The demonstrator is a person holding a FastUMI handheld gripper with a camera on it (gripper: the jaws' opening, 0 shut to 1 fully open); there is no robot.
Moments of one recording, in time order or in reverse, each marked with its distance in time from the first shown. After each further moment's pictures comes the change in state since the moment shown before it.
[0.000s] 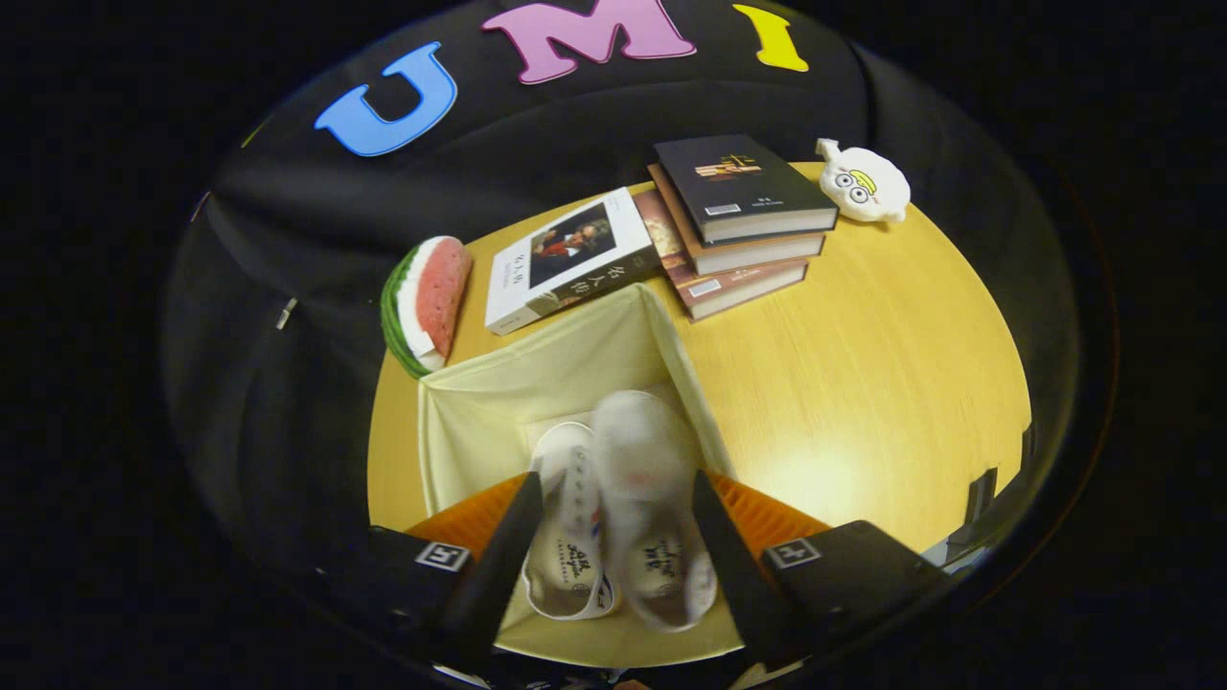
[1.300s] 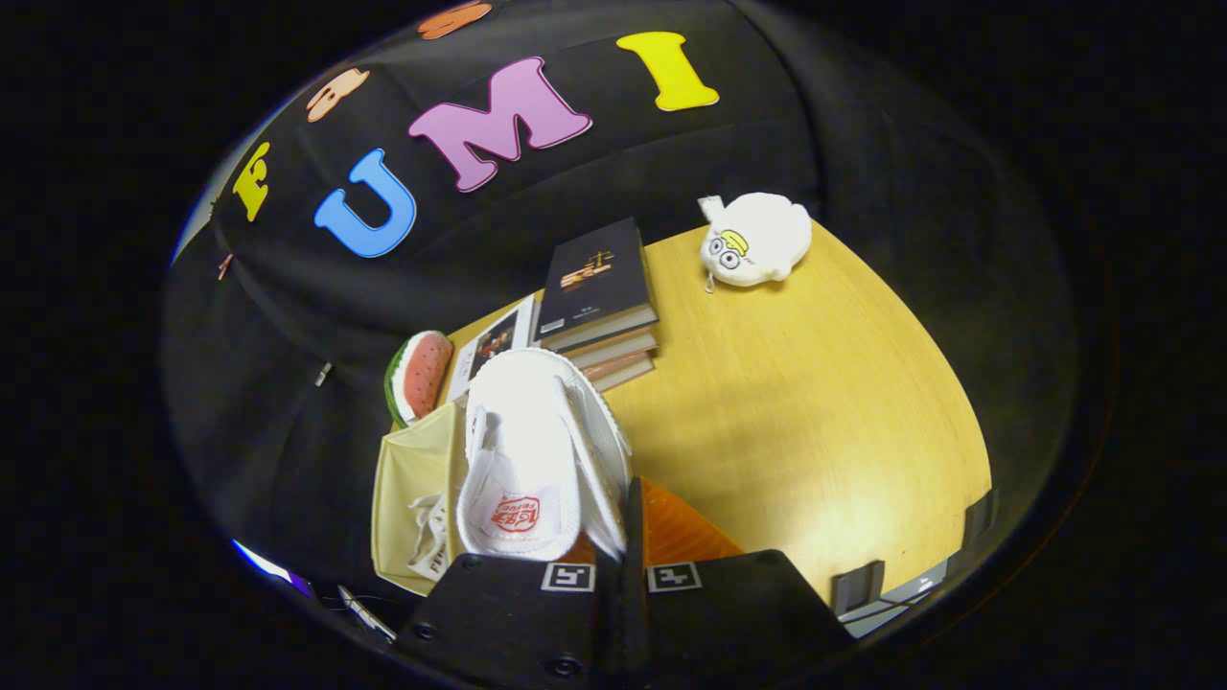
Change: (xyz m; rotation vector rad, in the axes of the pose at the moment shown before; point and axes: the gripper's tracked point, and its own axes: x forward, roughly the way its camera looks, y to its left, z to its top) arm -0.082 -0.201 0.064 0.113 -0.147 0.159
